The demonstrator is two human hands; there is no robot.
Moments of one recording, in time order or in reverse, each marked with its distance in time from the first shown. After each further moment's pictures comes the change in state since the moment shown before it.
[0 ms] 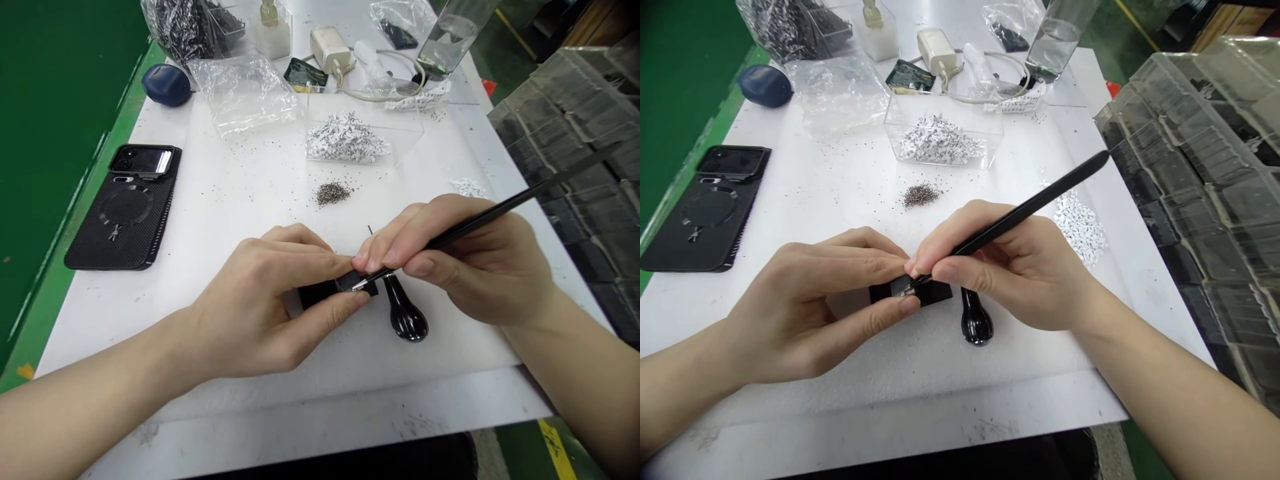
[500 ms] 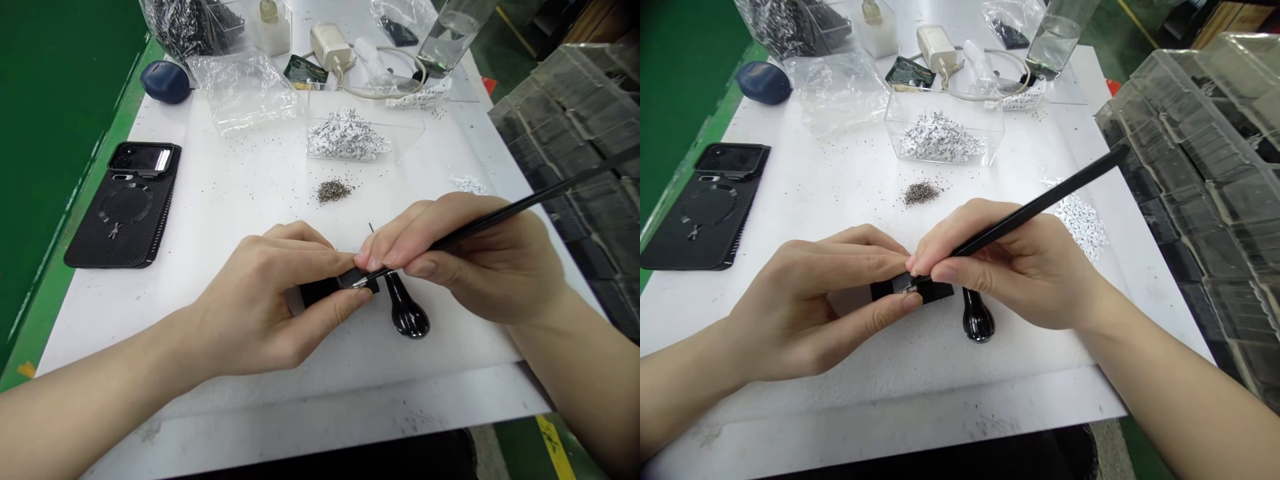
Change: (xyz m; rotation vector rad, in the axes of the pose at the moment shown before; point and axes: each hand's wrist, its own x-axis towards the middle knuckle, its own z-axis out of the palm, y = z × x) left_hand 0.000 0.003 -0.001 0.007 -0.016 -0.016; right_hand 0.002 -0.004 0.002 -0.047 0.001 -0.007
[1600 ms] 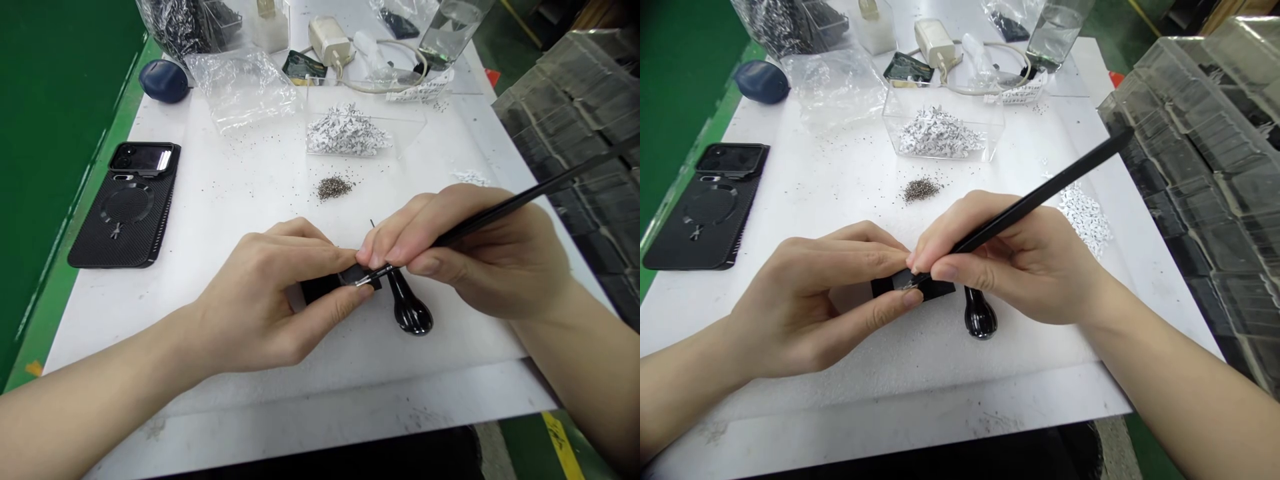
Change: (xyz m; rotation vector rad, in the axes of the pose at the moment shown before) left_hand 0.003 0.007 -0.006 0.003 -0.057 -0.054; right_hand 0.002 0.004 -0.001 0.012 -0.016 -0.035
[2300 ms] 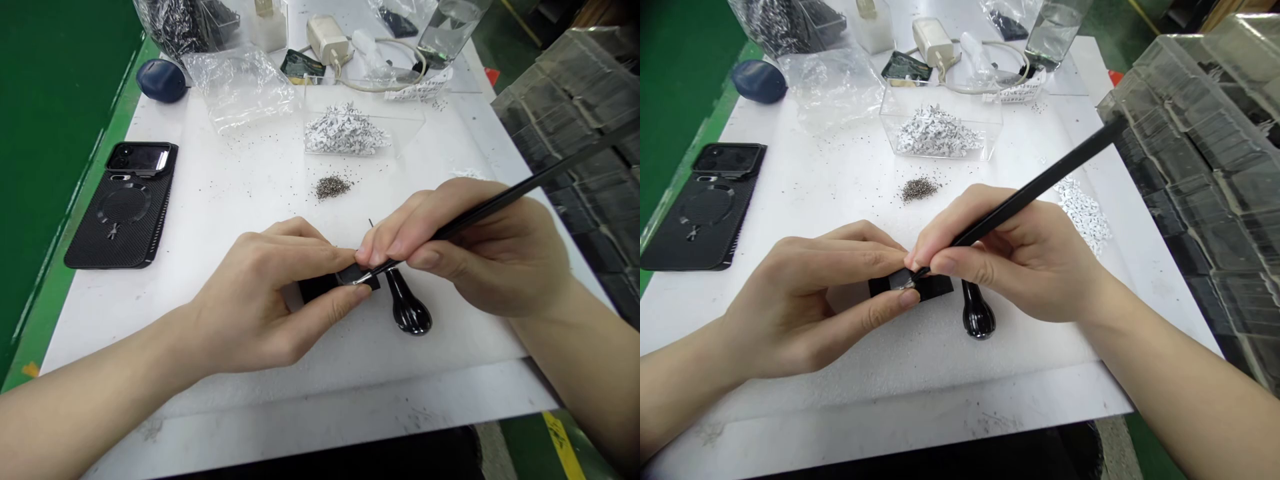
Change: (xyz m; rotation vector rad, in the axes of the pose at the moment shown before) left_hand -0.001 -0.005 0.002 0.001 0.035 0.031; right_hand 0.013 -0.010 0.014 -0.039 0.057 0.161
